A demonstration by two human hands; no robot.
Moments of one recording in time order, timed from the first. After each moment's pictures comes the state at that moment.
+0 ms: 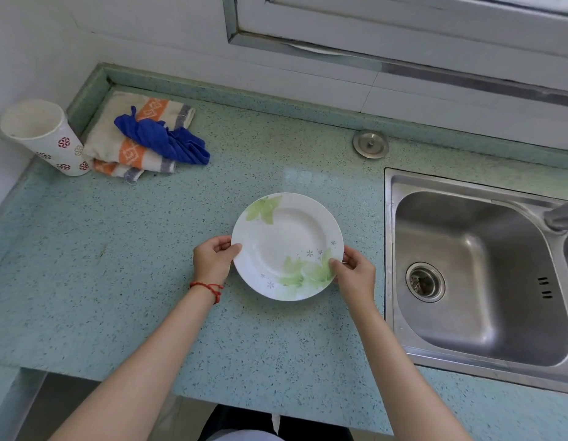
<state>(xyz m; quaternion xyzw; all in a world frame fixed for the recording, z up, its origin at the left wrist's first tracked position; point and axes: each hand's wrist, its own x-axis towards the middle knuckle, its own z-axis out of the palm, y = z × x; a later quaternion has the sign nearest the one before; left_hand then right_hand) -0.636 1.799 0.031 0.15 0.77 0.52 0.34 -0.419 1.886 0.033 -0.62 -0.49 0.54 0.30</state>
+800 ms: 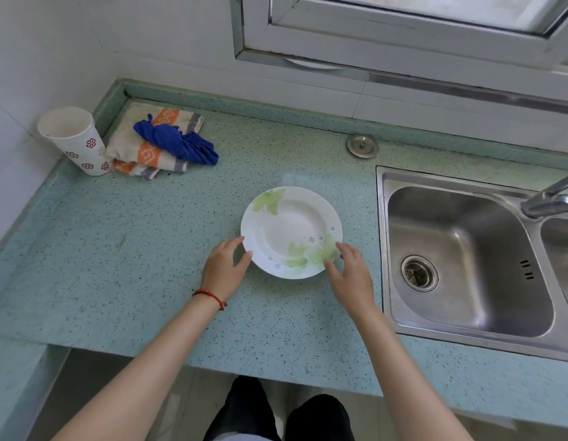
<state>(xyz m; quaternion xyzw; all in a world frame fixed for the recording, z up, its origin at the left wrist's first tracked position) -0.618 1.747 0.049 0.42 0.81 0.32 0.25 -0.408 1.837 0.054 -0.59 -0.73 0.33 0.13</state>
